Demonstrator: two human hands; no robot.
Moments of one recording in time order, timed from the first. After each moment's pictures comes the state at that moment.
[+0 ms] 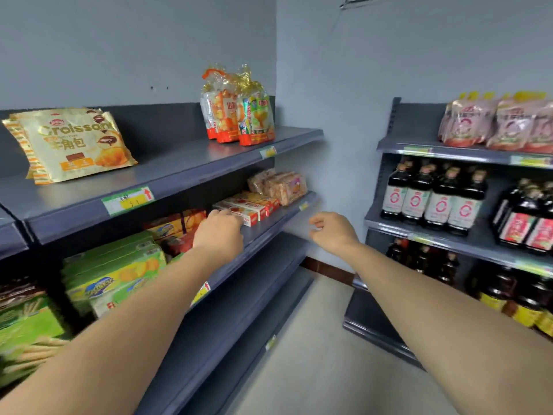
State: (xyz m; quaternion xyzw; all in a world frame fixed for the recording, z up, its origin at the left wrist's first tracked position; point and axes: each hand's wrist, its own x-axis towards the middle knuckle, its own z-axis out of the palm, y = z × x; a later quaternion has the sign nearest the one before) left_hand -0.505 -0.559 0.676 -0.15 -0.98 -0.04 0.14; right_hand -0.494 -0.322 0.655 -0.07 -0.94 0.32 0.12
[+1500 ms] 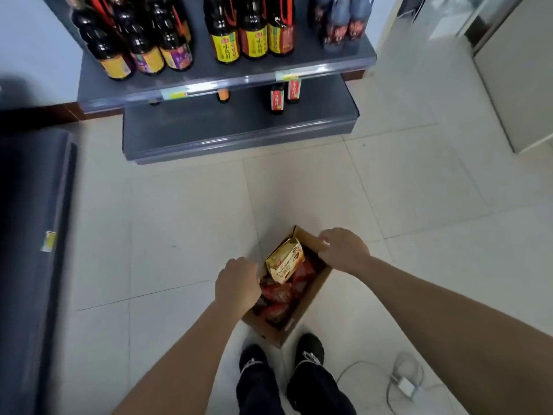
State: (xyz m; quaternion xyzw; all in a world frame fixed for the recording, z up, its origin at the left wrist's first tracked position) left_hand -0.130 -0.085 0.213 -0.45 -0.85 0.04 -0.27; right_hand 0.012 0.086 0.237 -0.45 -0.82 0.27 -0.22
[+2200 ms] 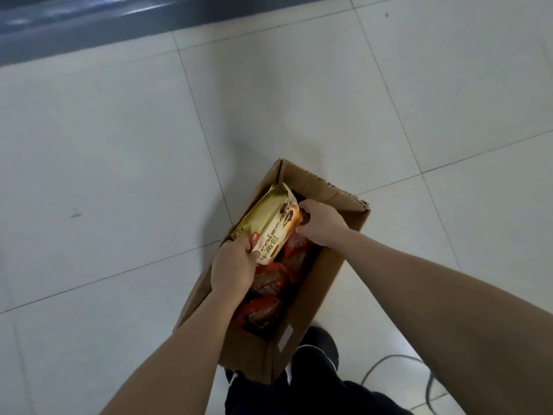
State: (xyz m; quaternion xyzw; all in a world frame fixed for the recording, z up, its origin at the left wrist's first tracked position) left_hand -0.117 -0.016 -0.169 -0.36 -0.86 -0.06 -0.35; right_hand -0.002 0.134 -0.162 -0.52 -0.73 0.39 -0.21
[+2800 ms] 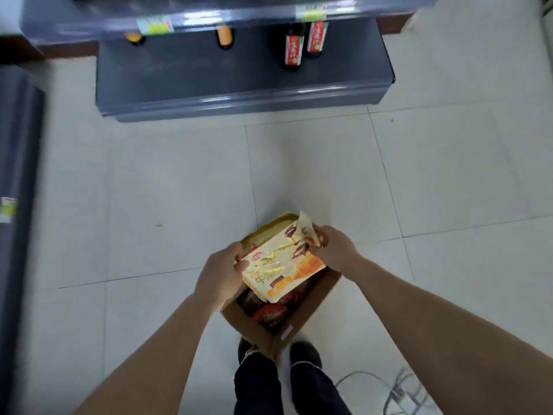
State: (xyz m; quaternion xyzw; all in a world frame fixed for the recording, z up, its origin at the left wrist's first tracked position) left_hand -0.188 -0.043 0.097 -0.32 -0.86 -0.12 -0.38; right_hand -0.033 0.131 0.083 -0.51 -0.70 0.46 -0.18
